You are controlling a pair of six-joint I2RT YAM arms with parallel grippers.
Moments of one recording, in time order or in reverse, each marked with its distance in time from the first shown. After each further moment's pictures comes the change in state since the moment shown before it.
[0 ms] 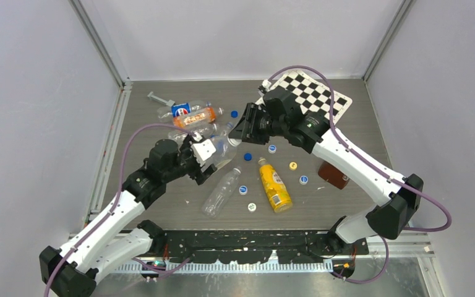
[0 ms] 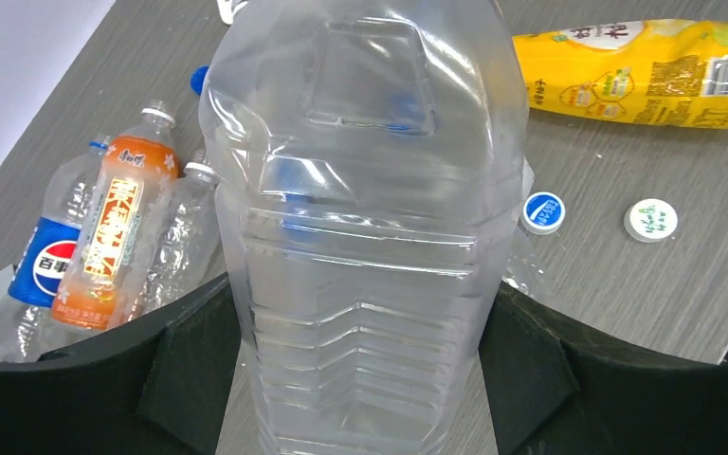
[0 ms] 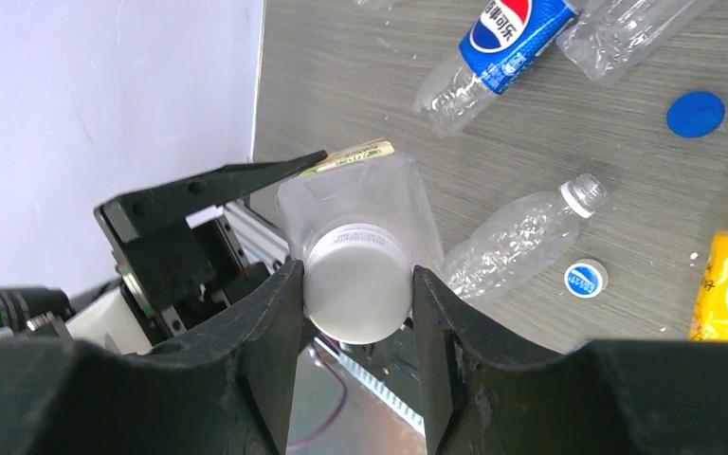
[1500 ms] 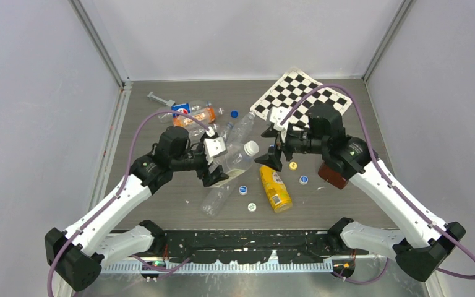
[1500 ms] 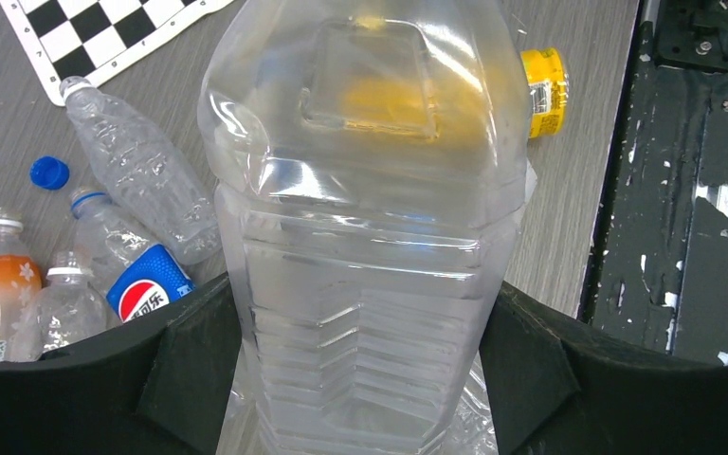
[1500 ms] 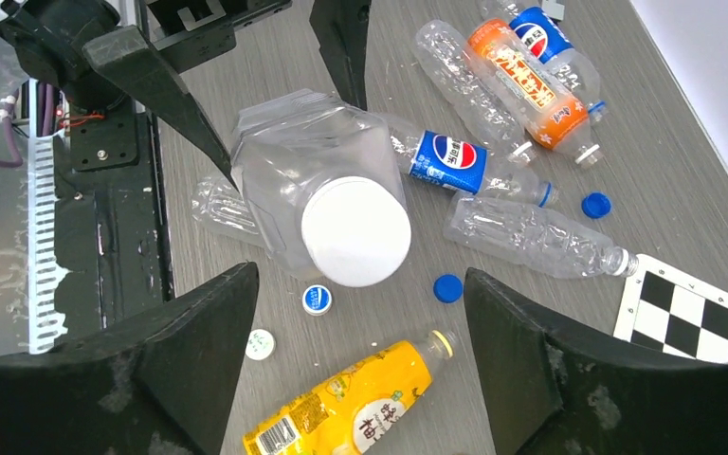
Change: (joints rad) left arm -0.024 0.182 0.185 -0.137 0.280 0.017; right arm -0.106 -0.380 -0.285 0.108 -0.359 -1.172
